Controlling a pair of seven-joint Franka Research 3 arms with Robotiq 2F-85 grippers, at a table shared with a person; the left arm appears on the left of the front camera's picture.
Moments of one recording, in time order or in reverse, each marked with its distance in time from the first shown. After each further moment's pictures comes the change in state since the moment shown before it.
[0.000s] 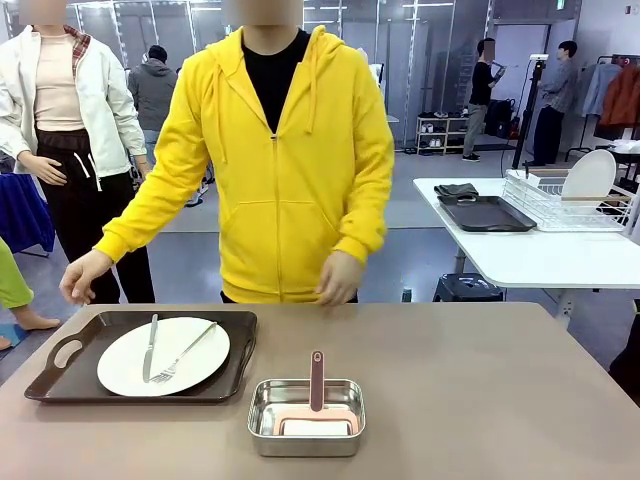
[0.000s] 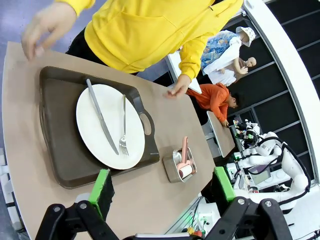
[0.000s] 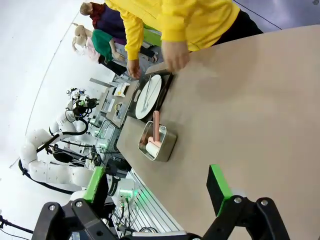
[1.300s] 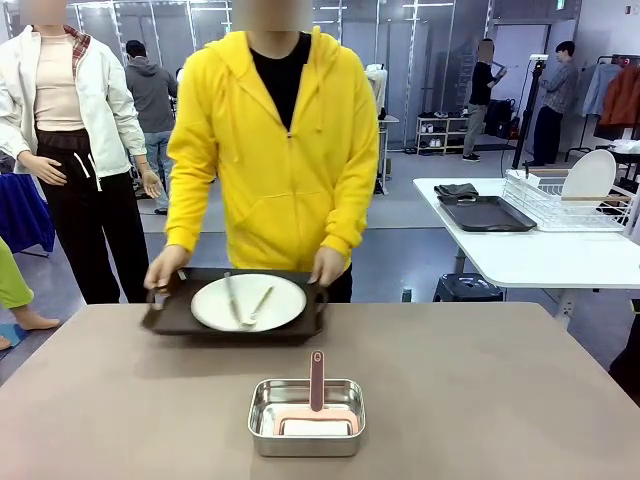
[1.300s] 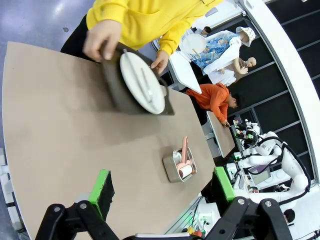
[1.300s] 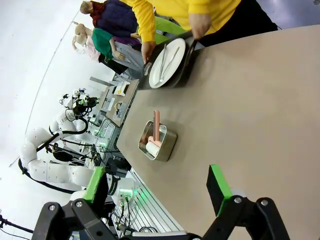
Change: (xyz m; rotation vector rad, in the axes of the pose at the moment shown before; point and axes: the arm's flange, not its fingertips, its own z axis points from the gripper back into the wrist) left arm 0.000 0.000 0.000 0.000 0.000 0.000; right arm 0.001 0.001 -0.002 0.000 0.005 0.002
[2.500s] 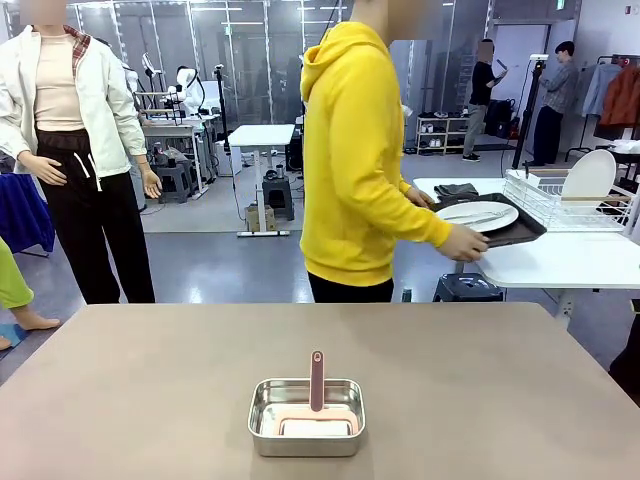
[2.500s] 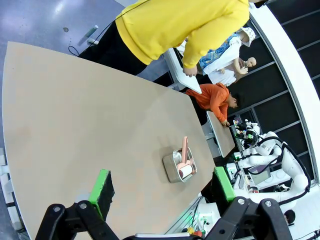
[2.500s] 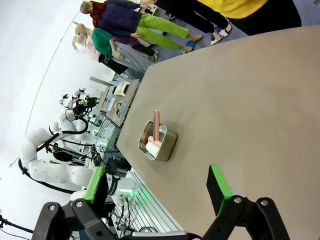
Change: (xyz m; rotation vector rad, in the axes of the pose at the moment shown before) left arm 0.000 0.000 0.000 0.000 0.000 0.000; right arm 0.000 0.000 0.000 0.000 0.000 0.000
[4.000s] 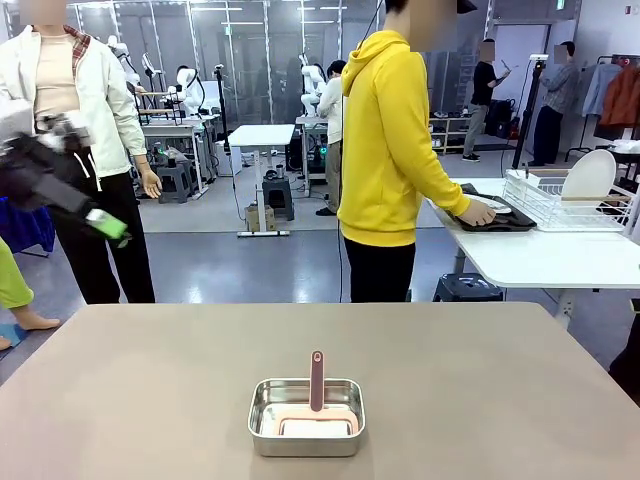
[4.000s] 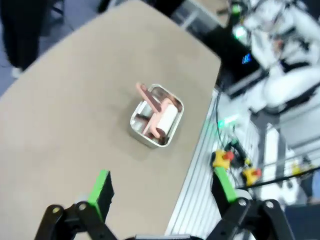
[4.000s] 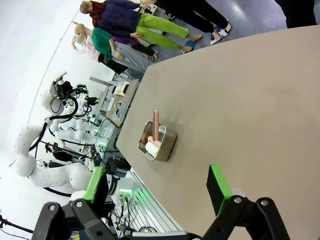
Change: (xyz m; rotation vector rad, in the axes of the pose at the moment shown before) left arm 0.033 -0.222 -0.253 -0.099 0.644 -0.657; right arm 0.001 -0.001 0.000 -0.001 0.002 0.000
